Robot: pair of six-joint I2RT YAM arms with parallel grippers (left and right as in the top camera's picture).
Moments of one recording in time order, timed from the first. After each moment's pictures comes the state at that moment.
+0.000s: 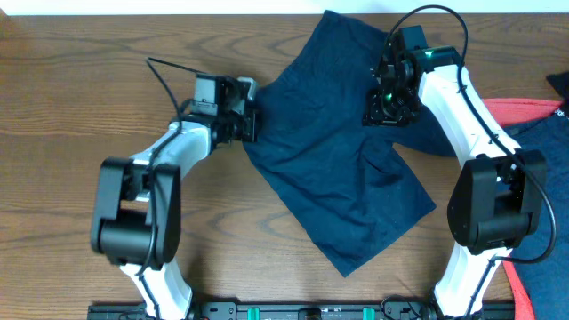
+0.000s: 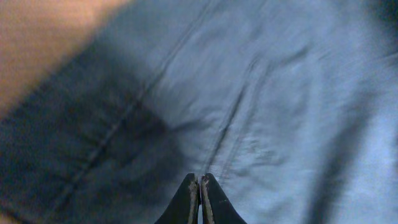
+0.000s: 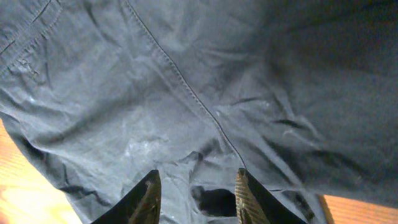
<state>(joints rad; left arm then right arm) -0.16 1.93 1.10 -0.17 0.46 -0.08 0.18 2.02 1.68 -1.09 -0.24 0.17</state>
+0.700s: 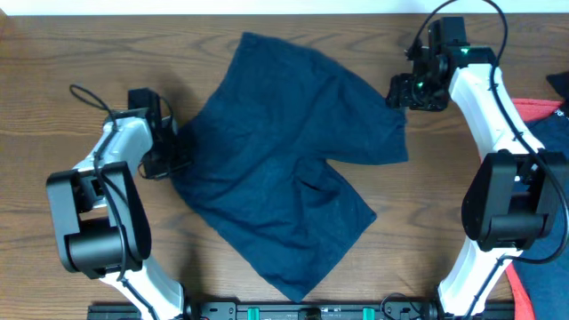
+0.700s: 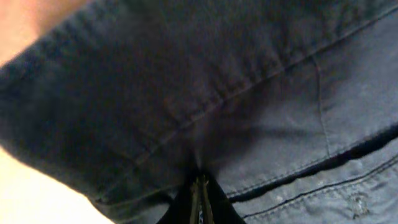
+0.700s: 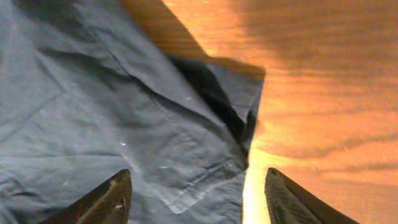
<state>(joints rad) 0.16 1.89 1.15 -0.81 0.13 -0.17 0.04 2.02 1.66 -0.92 -0.18 0.07</state>
